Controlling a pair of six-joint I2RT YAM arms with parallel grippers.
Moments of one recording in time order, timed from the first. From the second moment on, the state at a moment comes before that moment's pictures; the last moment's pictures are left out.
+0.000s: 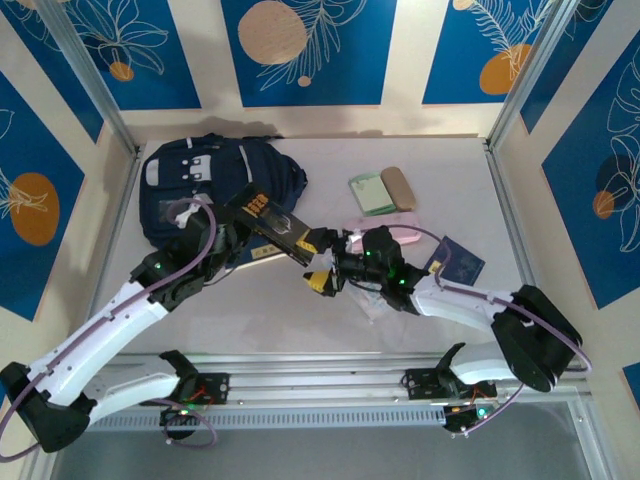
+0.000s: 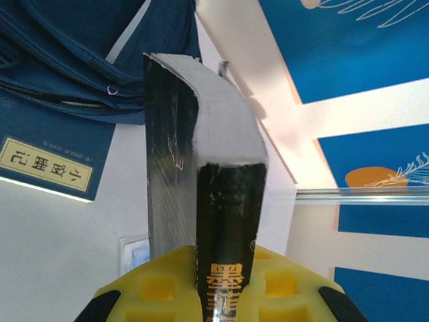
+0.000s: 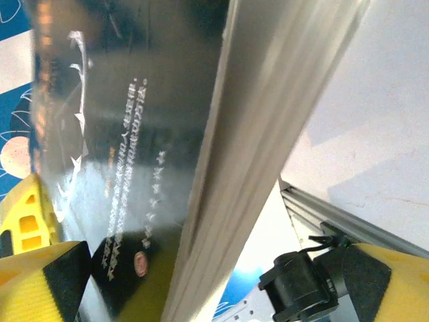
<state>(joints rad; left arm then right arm) -0.71 0.98 1.03 -0.55 -0.35 -1.39 0.77 1.34 0.60 0.49 -0.47 1.79</state>
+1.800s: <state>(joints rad) -0.66 0.68 0.72 -0.60 -0.06 -1.21 0.59 1.17 0.52 0.48 -0.44 1.48</state>
